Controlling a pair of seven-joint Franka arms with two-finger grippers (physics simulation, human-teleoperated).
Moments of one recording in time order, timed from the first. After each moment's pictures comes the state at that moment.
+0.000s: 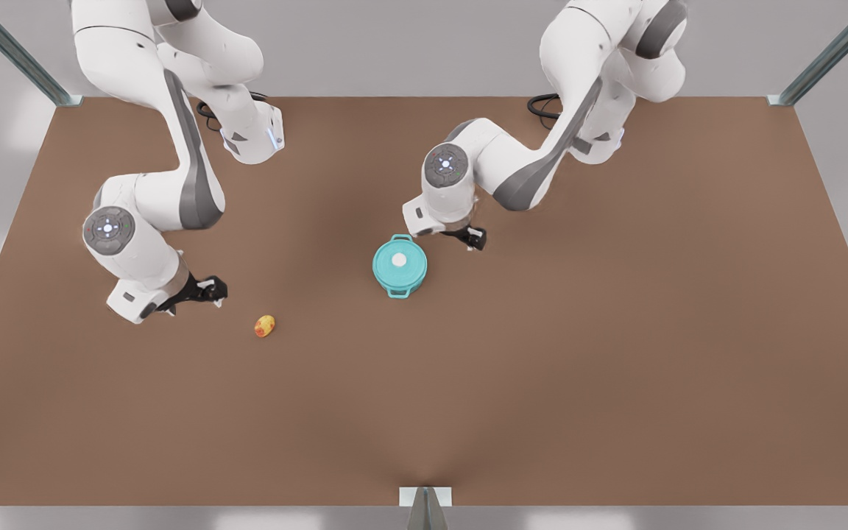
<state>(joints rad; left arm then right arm) -0.87 0.46 0.06 -1.48 -0.01 1.79 -0.32 0.11 0.21 0.05 -1.79 -0.08 2.02 -0.06</state>
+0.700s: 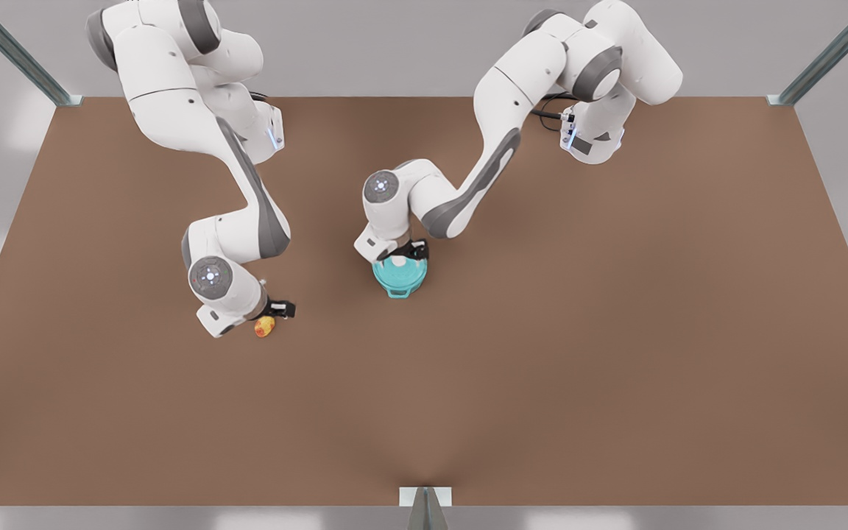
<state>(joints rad) -0.98 0.77 0.06 -1.35 0.06 2.10 -0.98 0.21 0.42 0.08 -1.79 -0.05 2.09 0.38</state>
